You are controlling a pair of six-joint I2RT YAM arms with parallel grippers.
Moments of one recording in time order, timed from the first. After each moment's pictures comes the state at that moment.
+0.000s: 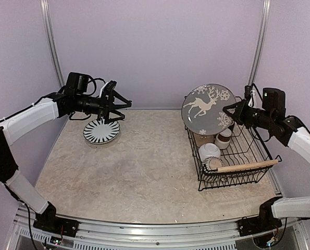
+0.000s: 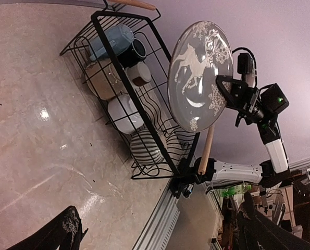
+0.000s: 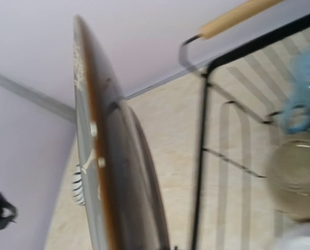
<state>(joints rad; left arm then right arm) -0.38 1.55 1.37 -0.35 0.92 -0.58 0.27 1.04 0.96 -0.23 -0.32 0.72</state>
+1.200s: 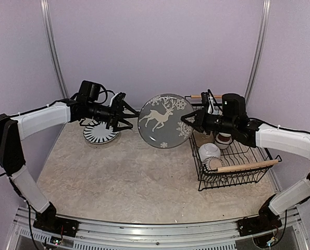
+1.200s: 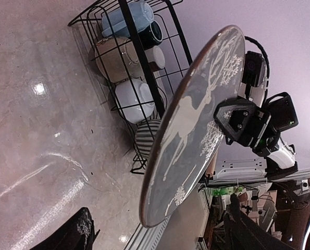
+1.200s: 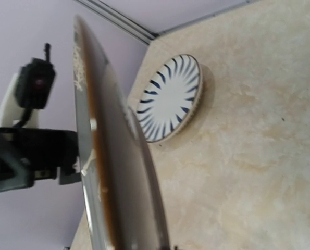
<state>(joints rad) -0.45 1.67 1.33 -0.27 0.92 -0.68 0.61 1.40 0.97 0.17 -0.36 0.83</state>
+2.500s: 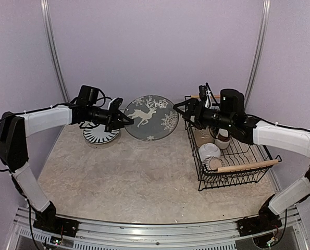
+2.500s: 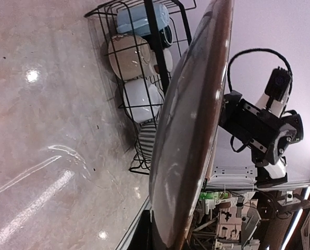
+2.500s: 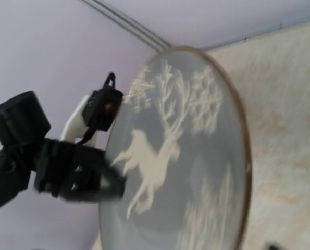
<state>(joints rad) -0.40 1.71 1.29 -0.18 1.00 -0.76 0.63 1.44 1.02 0.25 -0.36 0.85</state>
